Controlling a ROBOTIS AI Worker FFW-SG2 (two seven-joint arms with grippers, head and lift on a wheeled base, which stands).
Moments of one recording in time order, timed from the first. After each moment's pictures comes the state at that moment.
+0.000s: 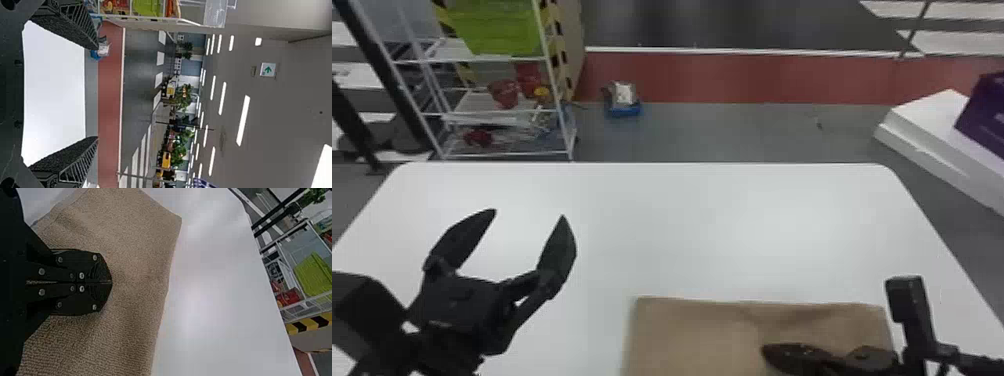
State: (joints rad) left arm 0.70 0.08 0.00 -2.45 0.16 0.19 -0.11; right arm 0.40 -0.16 -0.15 -2.20 -0.02 1.13 0.91
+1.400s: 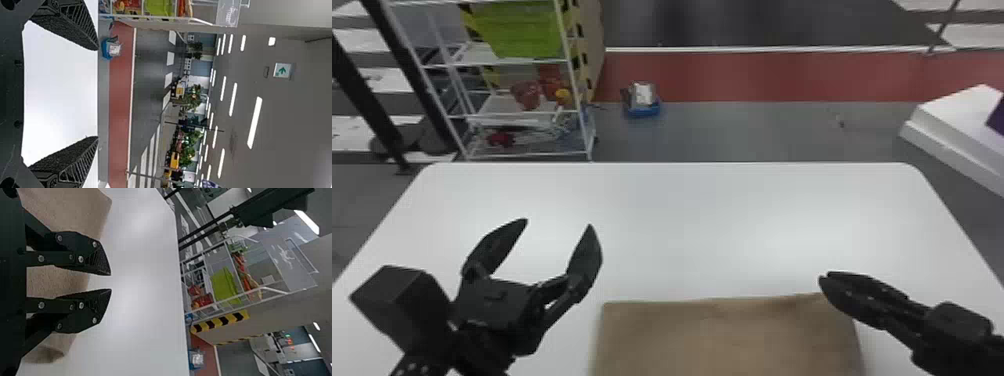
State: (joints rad) left arm 0.70 0.08 -0.01 -2.43 0.15 0.24 -0.08; right arm 0.45 -0.11 -0.36 -2.25 -0.25 0.78 0.87
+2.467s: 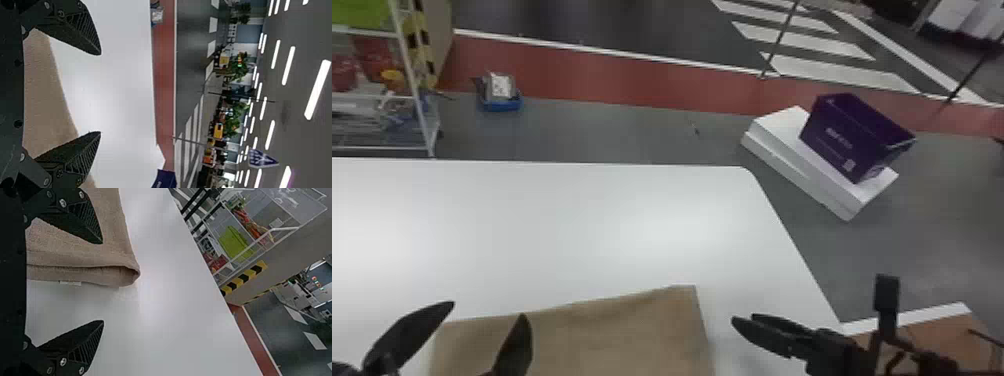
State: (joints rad) left arm 0.77 0.11 -0.25 -2.46 -0.02 0.44 -0.10; right arm 0.45 -0.13 -0.62 -2.17 -0.32 1.10 0.97
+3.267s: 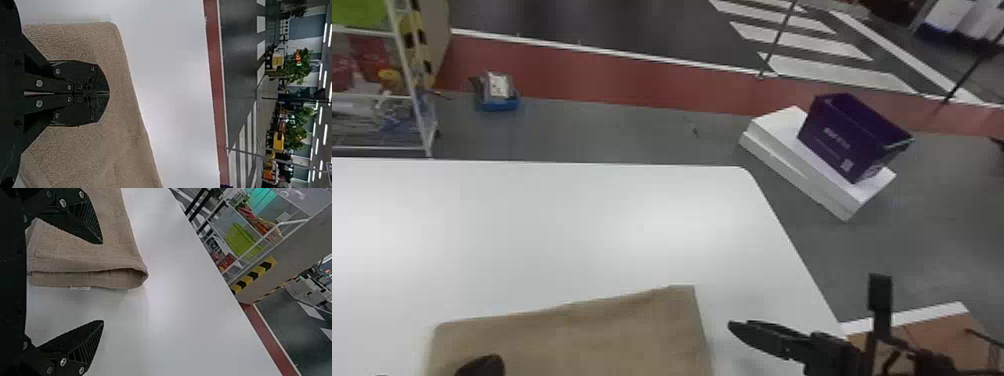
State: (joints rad) left arm 0.77 0.13 -0.33 -2.44 -0.12 0.66 -0.01; right arm 0.43 -0.14 -0.62 -2.17 -0.33 1.20 0.98
